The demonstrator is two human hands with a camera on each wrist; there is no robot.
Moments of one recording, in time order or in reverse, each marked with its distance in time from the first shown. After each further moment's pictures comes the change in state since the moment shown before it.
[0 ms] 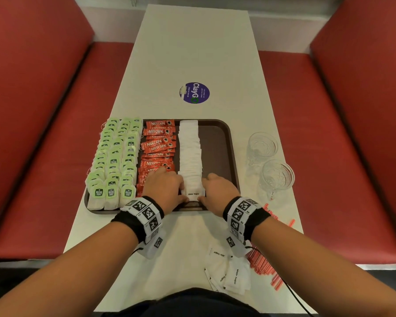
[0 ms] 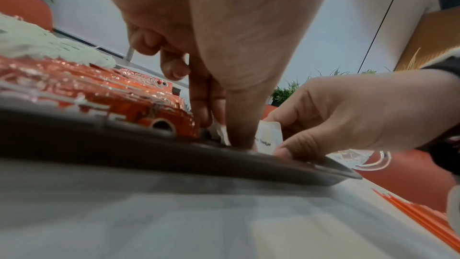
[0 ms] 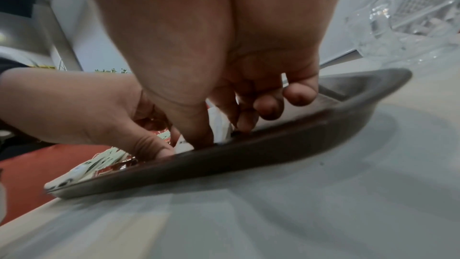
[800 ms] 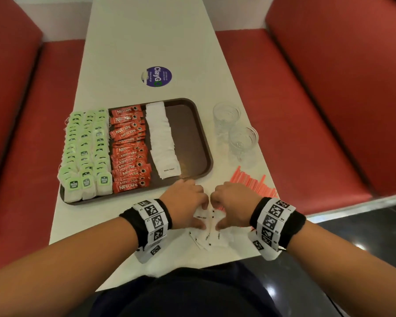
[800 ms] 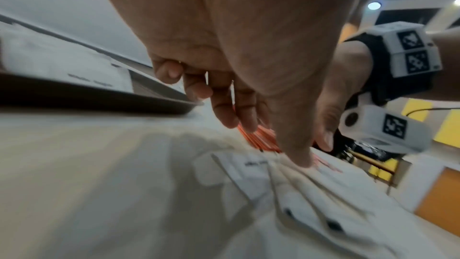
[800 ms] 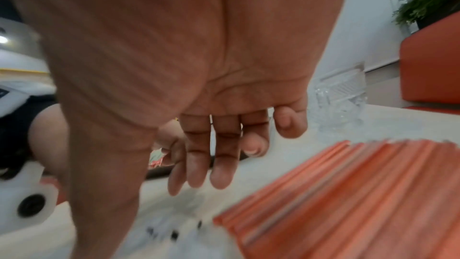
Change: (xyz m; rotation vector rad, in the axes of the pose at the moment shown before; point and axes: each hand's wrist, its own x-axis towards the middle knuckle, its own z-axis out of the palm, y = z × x) left_hand -0.058 0.088 0.020 0.076 -0.207 0.691; right_hand -0.141 0.039 0.006 -0.114 -0.200 -0.078
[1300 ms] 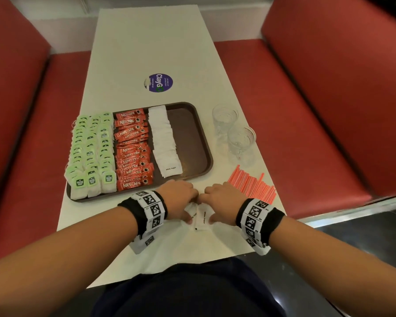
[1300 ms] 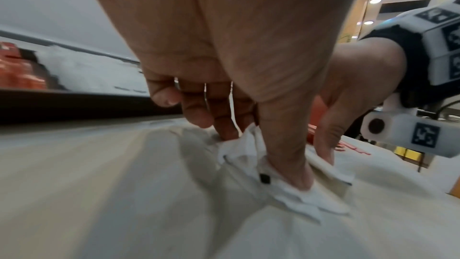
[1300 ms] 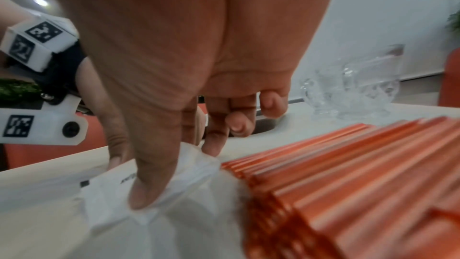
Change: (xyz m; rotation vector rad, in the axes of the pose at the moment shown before) left_hand -0.006 -0.015 0.000 0.006 -0.175 -0.094; right_hand 0.015 -0.018 0.021 -0.107 0.055 -0.075
